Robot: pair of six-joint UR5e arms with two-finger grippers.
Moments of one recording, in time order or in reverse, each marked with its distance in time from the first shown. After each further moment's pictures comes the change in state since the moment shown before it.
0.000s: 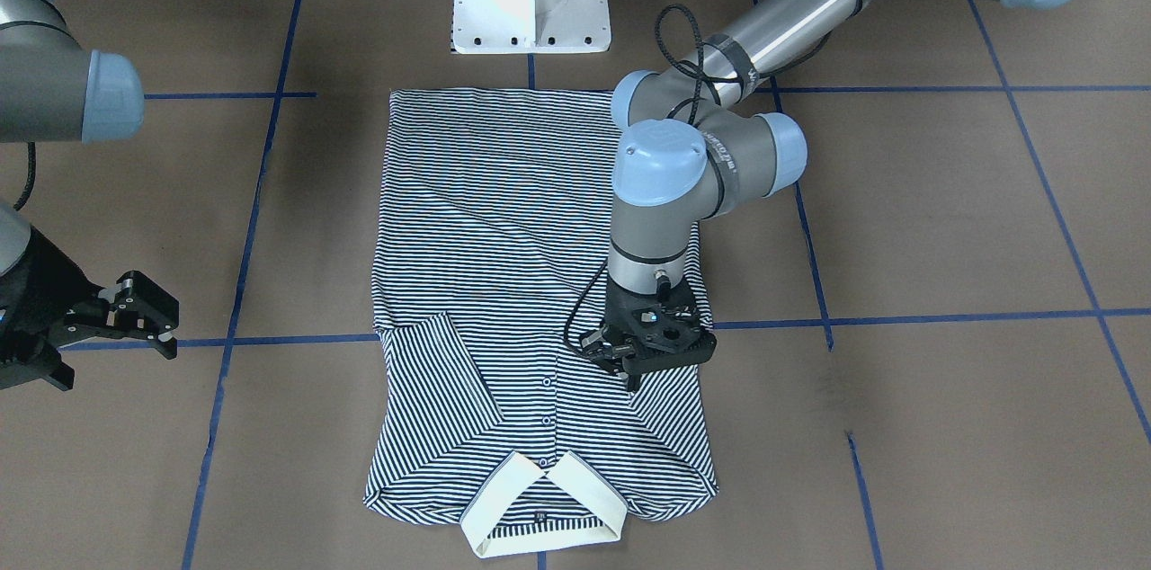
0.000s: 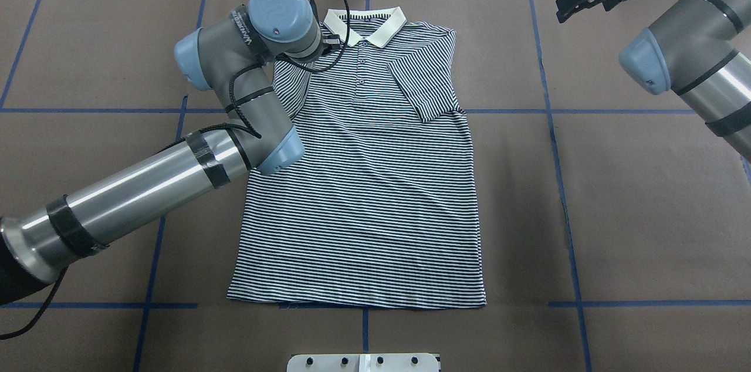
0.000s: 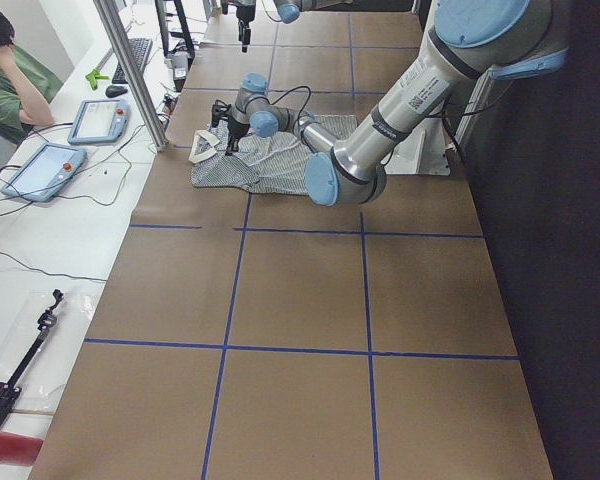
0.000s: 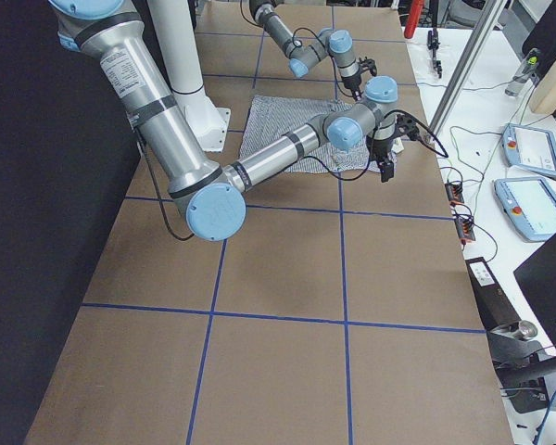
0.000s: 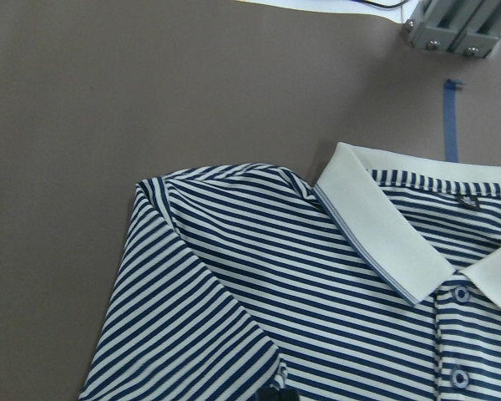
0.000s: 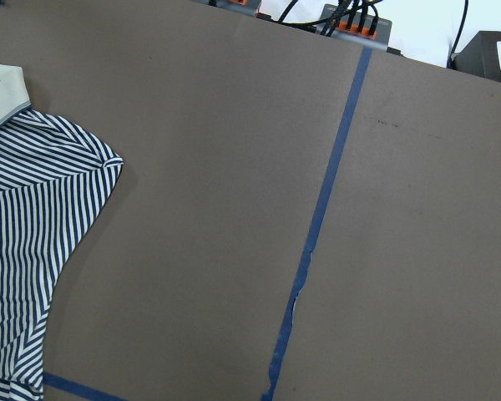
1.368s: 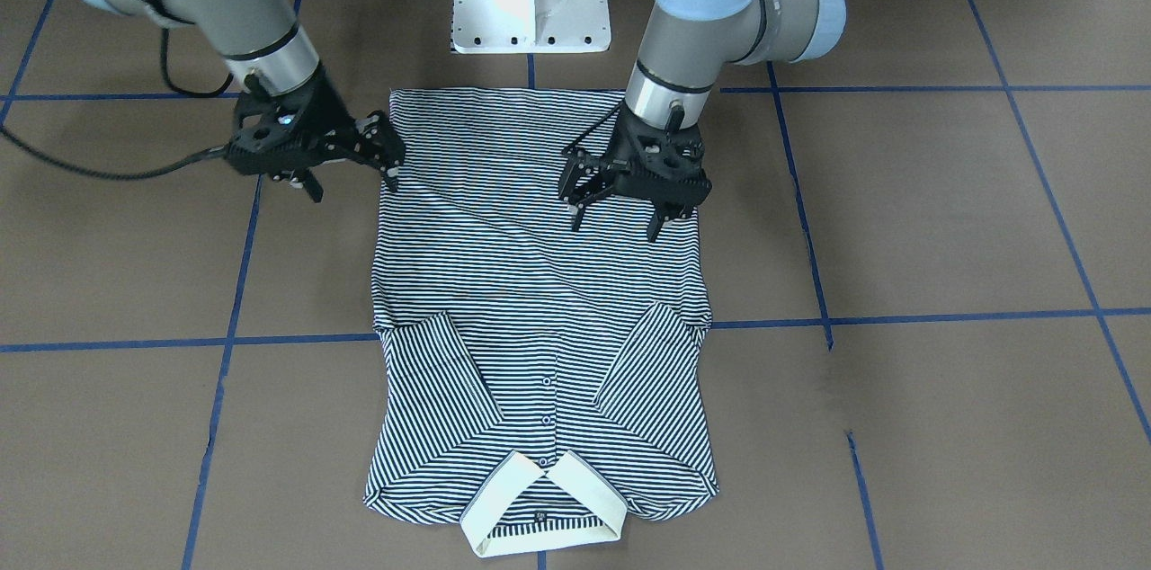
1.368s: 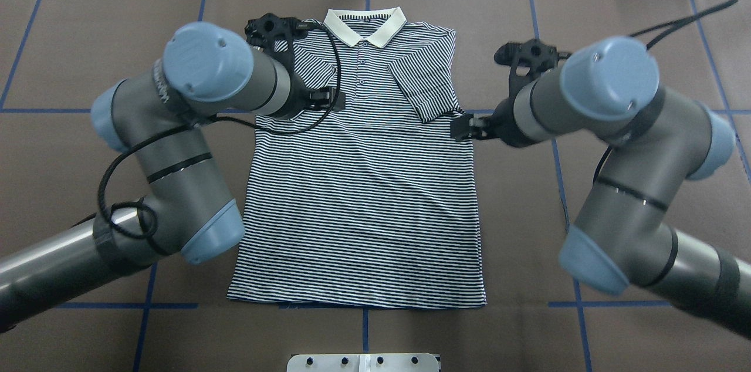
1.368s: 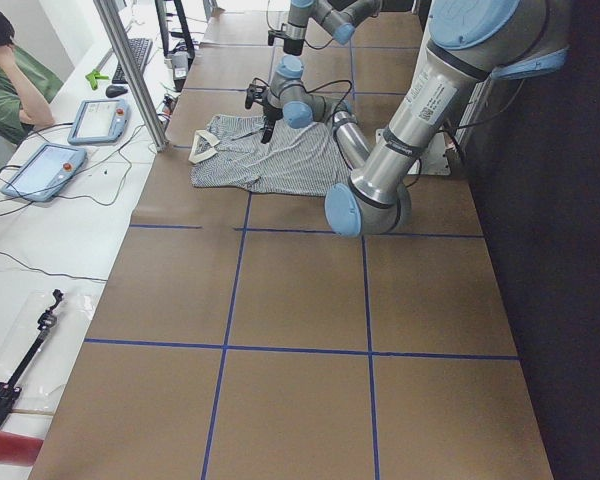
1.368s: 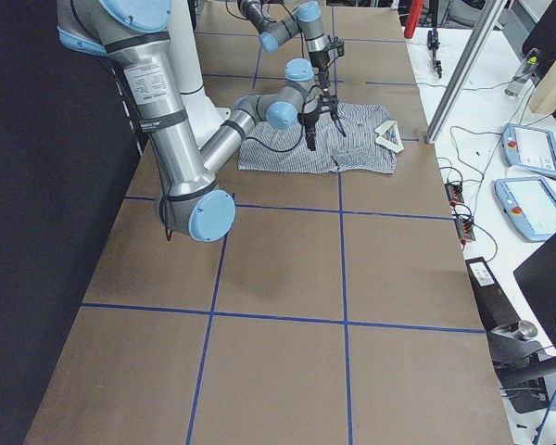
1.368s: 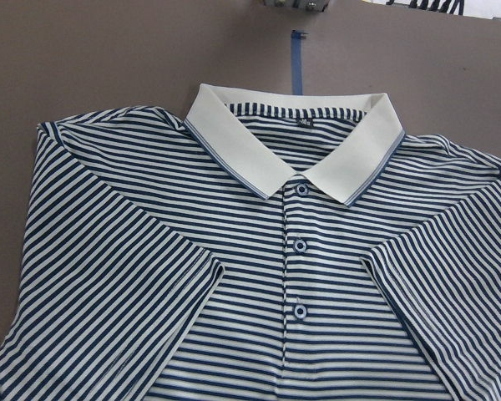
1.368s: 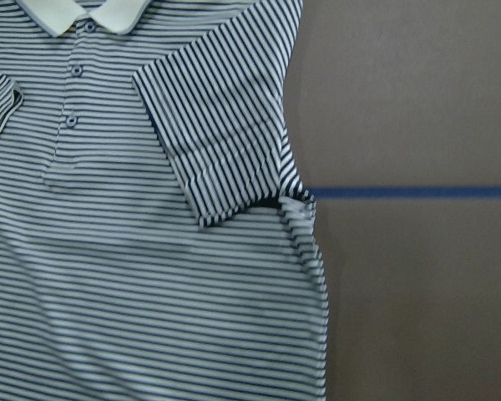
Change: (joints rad) left arm 0.100 0.327 -0.629 0.119 -0.113 0.126; right arm -0.533 -0.165 0.429 -0.013 -0.337 0.765
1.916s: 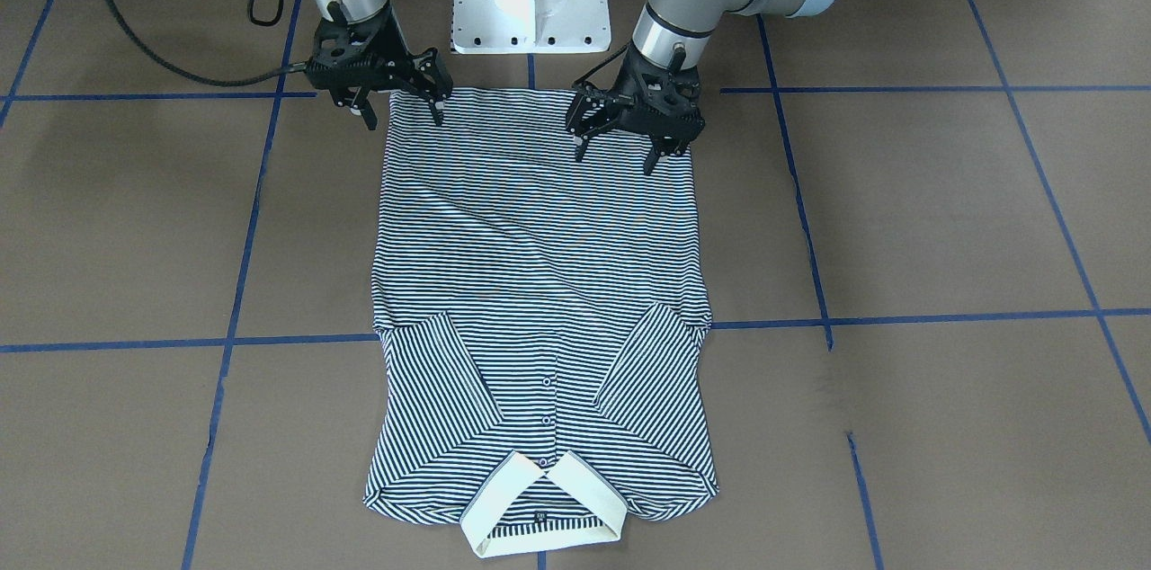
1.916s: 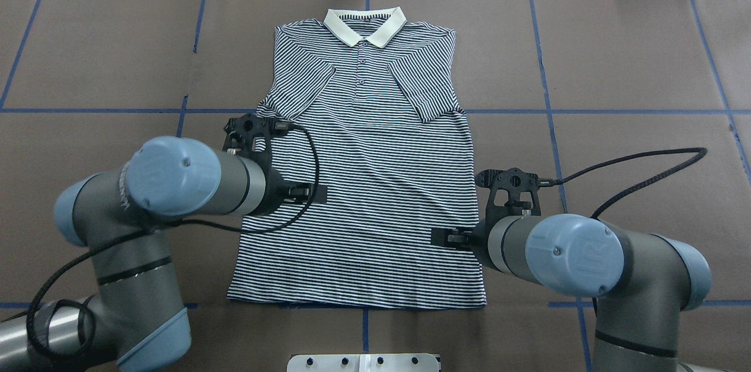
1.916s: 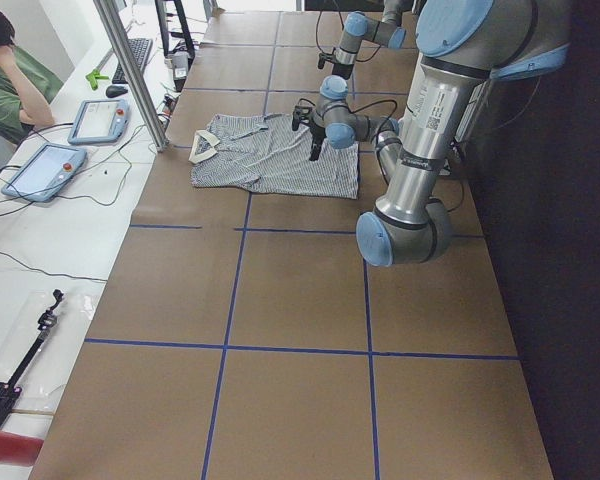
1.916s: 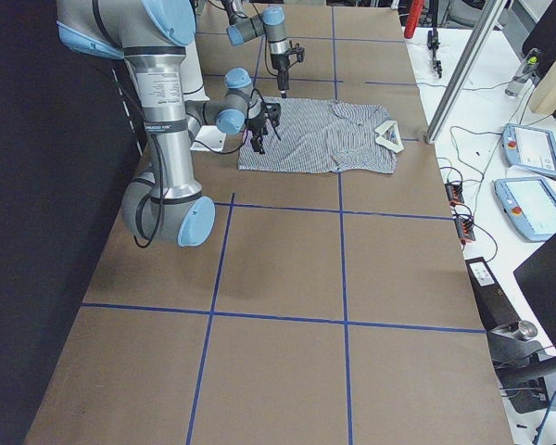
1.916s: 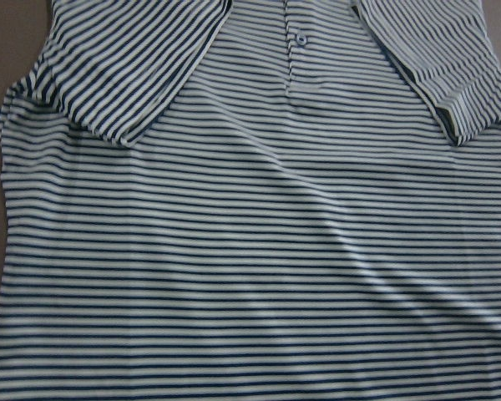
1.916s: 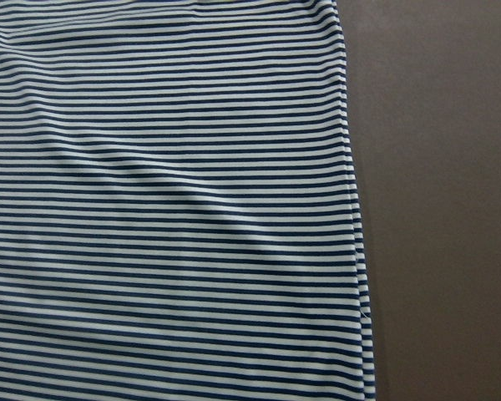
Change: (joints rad) left arm 0.210 0.253 -0.214 0.002 0.061 -0.142; right arm -0.320 -0.151 0.137 0.001 -0.268 0.229
